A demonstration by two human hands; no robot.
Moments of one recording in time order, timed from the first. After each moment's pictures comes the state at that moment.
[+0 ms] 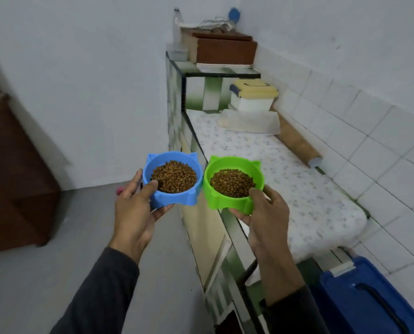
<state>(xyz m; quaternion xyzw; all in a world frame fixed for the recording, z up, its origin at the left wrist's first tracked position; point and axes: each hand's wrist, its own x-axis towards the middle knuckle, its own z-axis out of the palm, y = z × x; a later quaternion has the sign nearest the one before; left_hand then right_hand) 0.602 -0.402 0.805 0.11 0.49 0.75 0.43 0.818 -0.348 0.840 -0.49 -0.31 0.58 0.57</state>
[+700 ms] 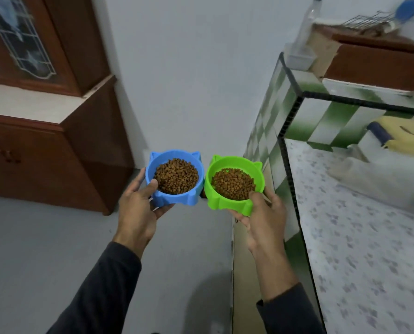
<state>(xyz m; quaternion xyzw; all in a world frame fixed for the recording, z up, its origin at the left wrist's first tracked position) 0.367 -0.299 0.773 -0.03 0.54 0.80 0.28 0.537 -0.157 0.793 -0.44 -0.37 0.70 0.42</state>
